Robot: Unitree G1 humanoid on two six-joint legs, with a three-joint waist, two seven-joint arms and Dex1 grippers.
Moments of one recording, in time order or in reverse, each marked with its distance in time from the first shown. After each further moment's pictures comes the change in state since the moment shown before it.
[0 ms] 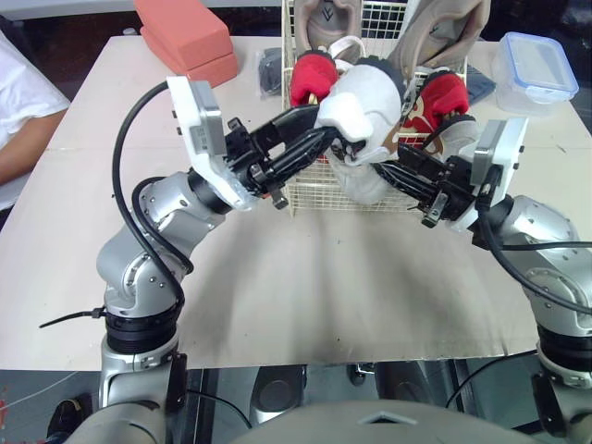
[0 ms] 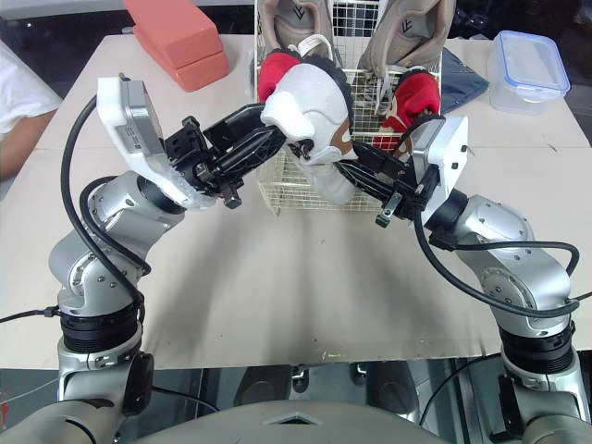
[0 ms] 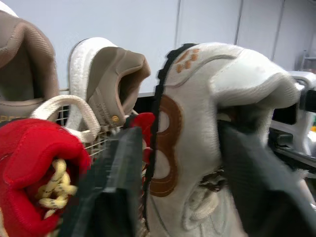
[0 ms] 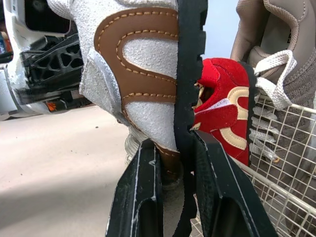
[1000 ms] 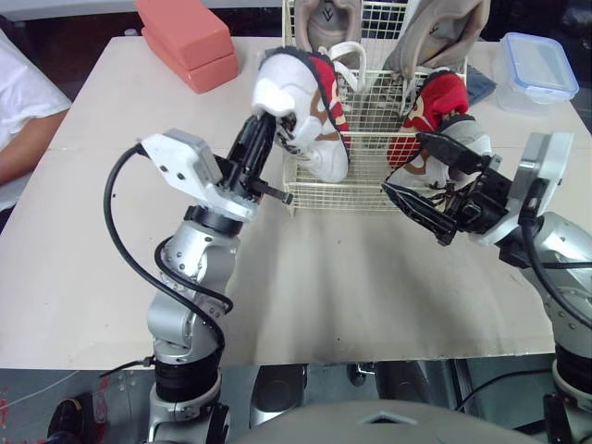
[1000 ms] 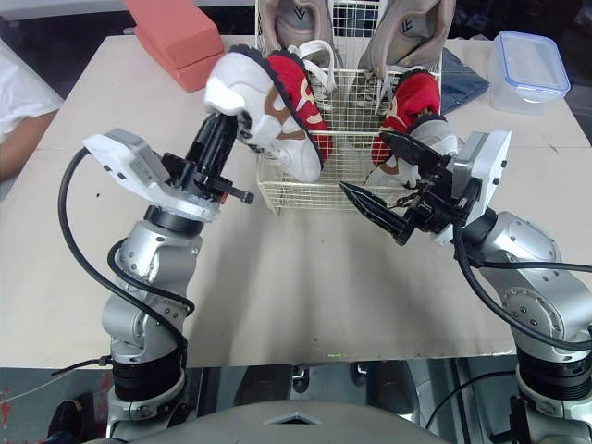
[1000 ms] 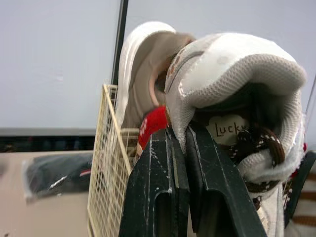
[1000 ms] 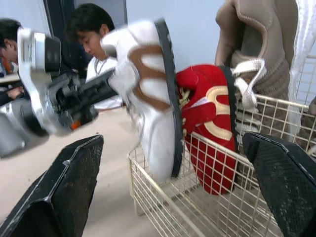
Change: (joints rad) left arm 0.265 -0.288 -0.064 -0.097 0.437 -0.275 0.399; right arm 0.139 -0.007 -0.125 -0.056 0.095 -0.033 0.034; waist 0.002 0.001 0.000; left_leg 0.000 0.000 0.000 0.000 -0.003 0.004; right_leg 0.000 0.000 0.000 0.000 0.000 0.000
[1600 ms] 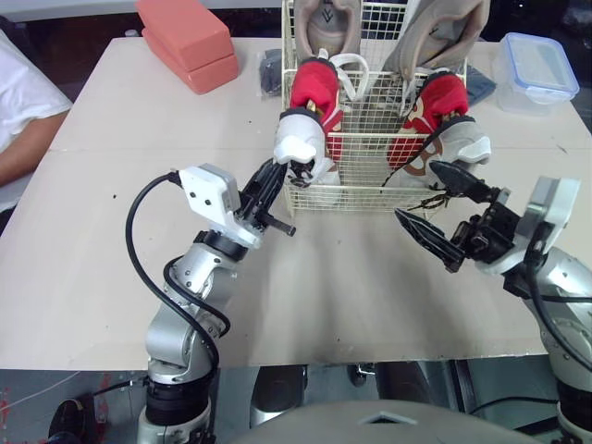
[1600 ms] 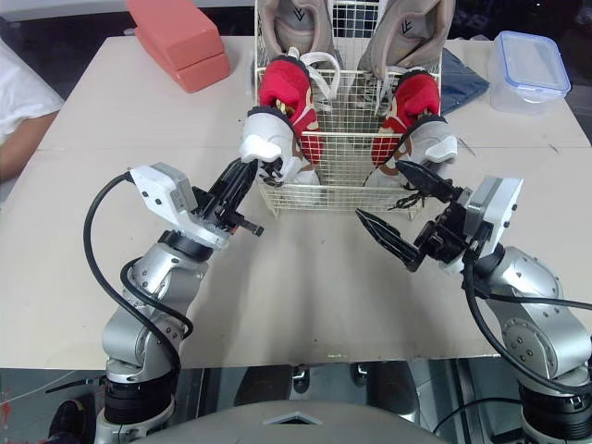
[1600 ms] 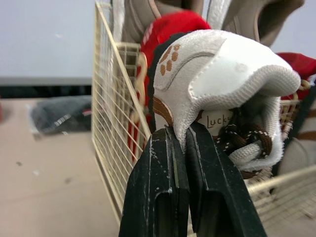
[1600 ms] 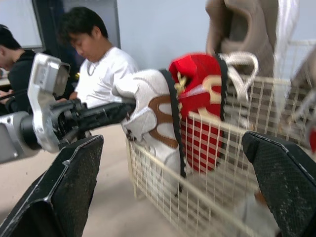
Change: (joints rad) left arm 0.130 0.051 -0.003 0.020 -0.036 0.065 -0.083; right arm 0.226 0.024 -0.008 -0.002 -0.078 -0.174 0.073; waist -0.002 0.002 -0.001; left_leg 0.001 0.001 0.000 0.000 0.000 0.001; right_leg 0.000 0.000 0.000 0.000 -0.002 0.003
